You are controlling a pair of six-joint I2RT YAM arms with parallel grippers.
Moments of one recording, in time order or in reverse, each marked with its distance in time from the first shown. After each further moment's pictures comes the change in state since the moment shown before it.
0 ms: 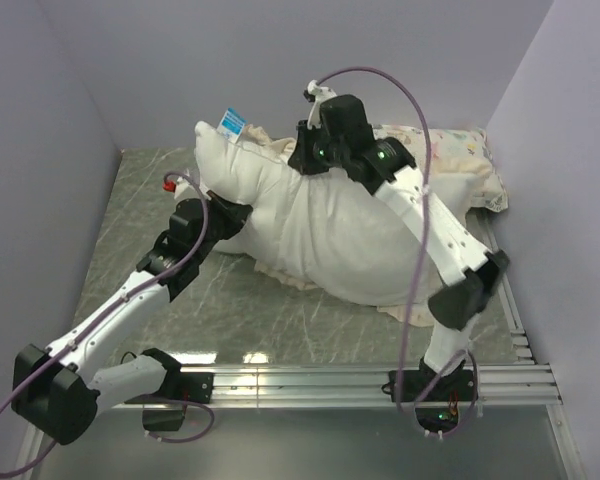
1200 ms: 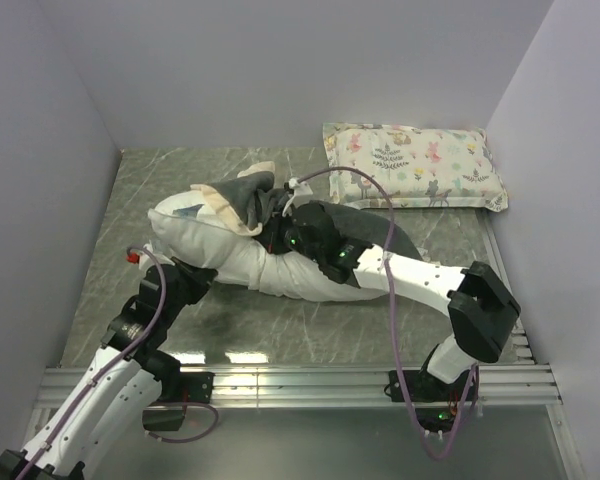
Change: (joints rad) left arm 0.078 -0.599 -0.383 -0.401 -0.019 -0.149; right arm 0.271 -0.243 -0.987 0.916 0.167 0.288
